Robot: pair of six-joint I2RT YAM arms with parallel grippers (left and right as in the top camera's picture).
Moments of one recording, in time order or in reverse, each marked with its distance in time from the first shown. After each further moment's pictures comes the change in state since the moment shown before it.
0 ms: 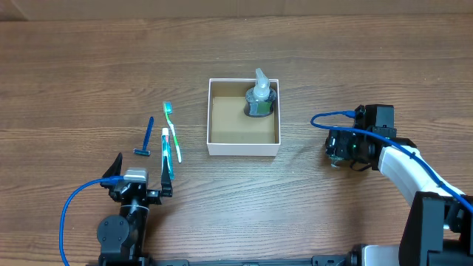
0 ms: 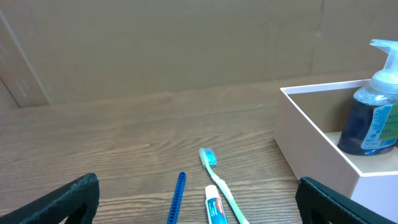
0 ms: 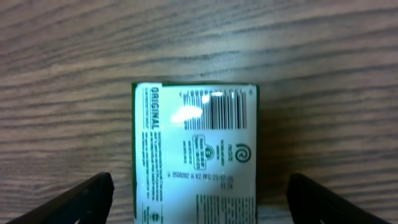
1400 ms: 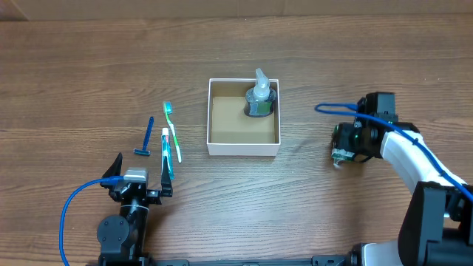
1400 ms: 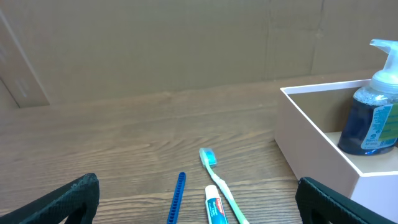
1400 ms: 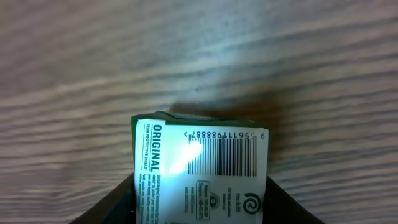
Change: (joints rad) left arm 0.000 0.000 0.000 0.000 0.000 0.000; right arm 0.008 0.052 0.166 -0.198 0.014 0.054
